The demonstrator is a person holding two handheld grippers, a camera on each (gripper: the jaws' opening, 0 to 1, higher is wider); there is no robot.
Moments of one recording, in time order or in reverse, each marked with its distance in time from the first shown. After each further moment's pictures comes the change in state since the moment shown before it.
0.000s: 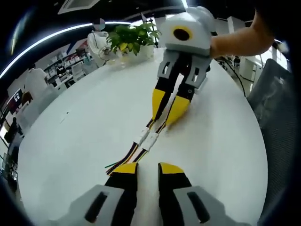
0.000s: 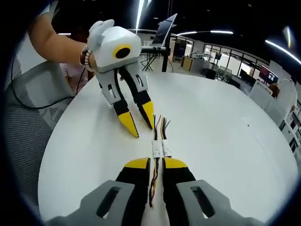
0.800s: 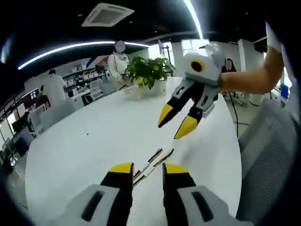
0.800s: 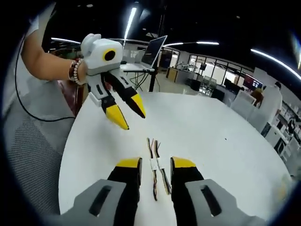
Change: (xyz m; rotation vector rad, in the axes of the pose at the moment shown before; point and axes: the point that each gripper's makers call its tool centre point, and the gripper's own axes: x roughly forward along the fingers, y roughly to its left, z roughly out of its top) left arm -0.092 0.002 0.075 -0.108 -0.252 0.169; right arm -0.069 0.011 0.054 0.008 -0.094 -0.176
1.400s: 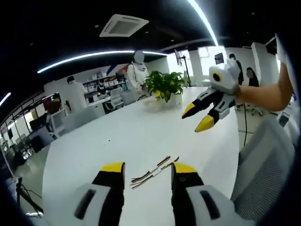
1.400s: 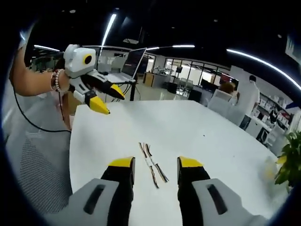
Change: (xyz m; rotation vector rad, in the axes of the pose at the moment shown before) left arm -0.073 -0.002 0.022 -0.058 -0.074 0.219; right arm -0.066 0.007 0.015 0.099 -0.062 -0.210
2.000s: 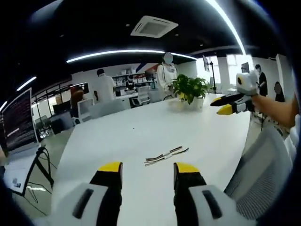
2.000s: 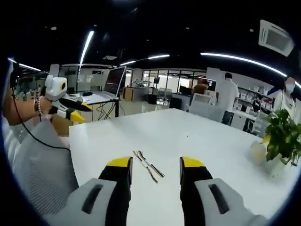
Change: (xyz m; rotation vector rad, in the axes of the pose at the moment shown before) left arm -0.086 0.004 -0.038 -0.134 0.021 0.216; right arm -0.063 -0.004 -0.001 0.103 -0.100 -0.177
